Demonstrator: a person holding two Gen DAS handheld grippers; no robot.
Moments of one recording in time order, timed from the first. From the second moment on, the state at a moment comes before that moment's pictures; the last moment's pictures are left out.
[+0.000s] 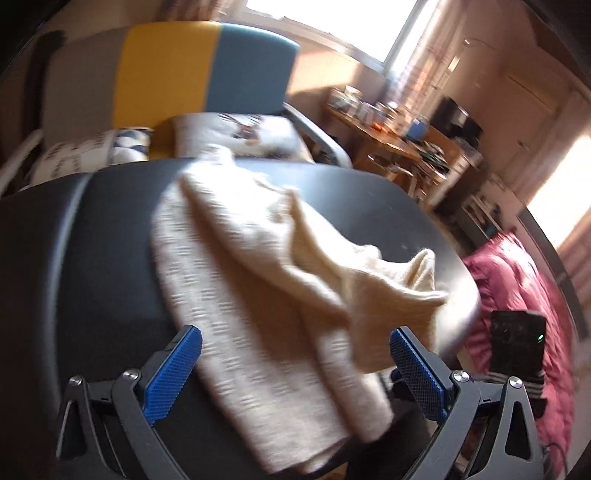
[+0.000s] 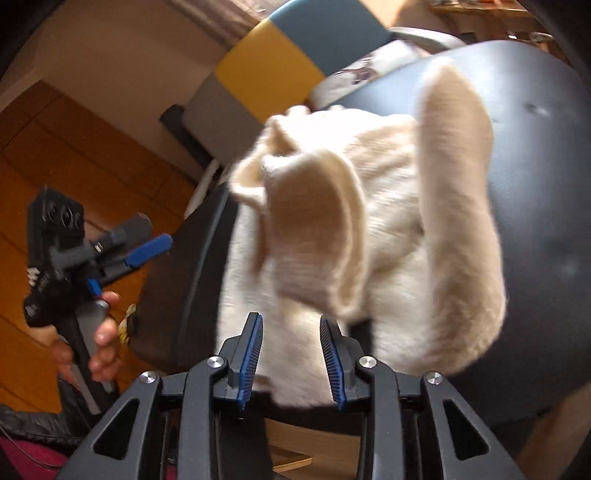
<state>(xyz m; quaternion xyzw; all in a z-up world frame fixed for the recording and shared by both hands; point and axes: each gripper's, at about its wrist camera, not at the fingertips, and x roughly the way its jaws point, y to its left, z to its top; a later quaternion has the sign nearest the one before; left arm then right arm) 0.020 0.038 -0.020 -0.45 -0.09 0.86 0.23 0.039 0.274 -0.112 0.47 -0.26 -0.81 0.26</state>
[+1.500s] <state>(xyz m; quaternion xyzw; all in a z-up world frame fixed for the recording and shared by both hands) -0.011 -0.158 0.055 -0.40 -0.27 0.87 0.14 0.048 0.317 -0.148 0.47 -0.27 -0.83 0.14</state>
